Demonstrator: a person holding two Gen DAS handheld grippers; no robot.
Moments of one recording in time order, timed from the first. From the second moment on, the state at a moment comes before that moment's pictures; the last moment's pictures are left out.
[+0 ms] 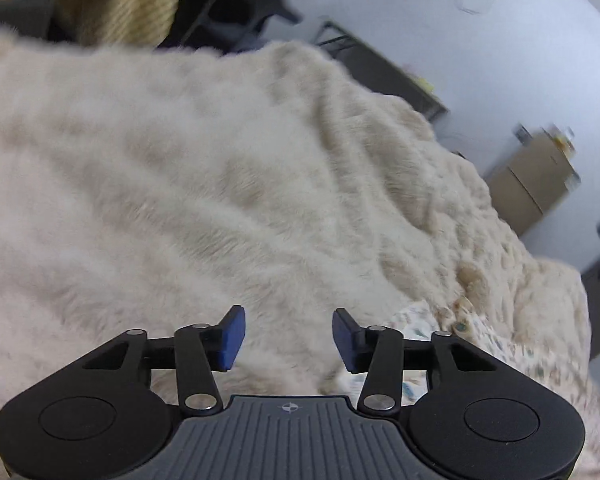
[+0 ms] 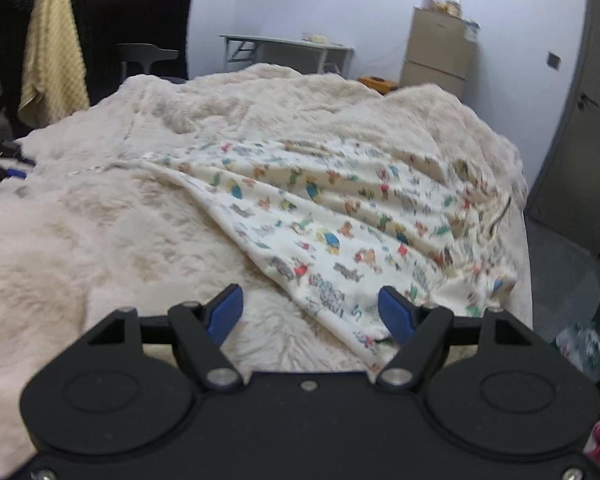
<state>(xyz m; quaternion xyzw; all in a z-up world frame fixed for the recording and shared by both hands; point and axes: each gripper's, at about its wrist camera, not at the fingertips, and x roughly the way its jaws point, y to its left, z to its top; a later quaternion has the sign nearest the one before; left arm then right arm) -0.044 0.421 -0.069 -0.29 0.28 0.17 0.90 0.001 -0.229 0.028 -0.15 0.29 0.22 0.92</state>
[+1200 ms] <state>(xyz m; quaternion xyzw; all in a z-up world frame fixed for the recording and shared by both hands) -0.017 0.046 0.017 0.24 0.06 -0.18 0.95 -0.003 -0.251 0.044 -0.24 0.21 0.13 0.94</state>
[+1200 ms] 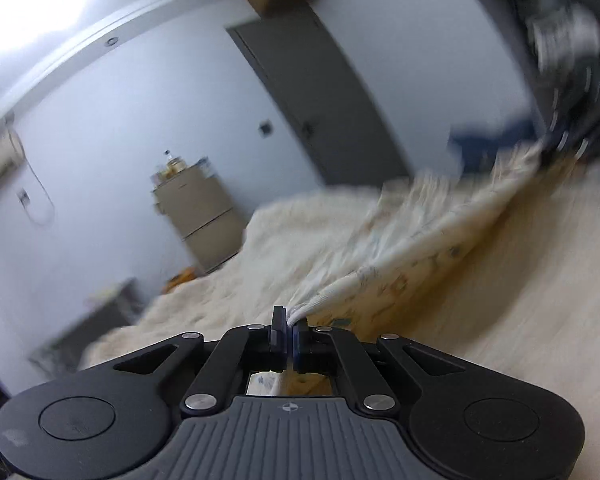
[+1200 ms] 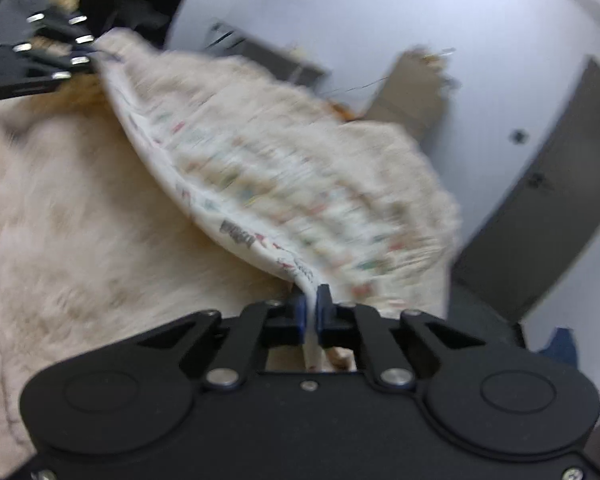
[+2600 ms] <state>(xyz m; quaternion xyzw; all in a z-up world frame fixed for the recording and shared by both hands) -0.017 0.072 0.036 0.11 0.20 -0.30 0.93 -0.019 -0.397 0.061 -0.07 0.30 0.04 0.95</state>
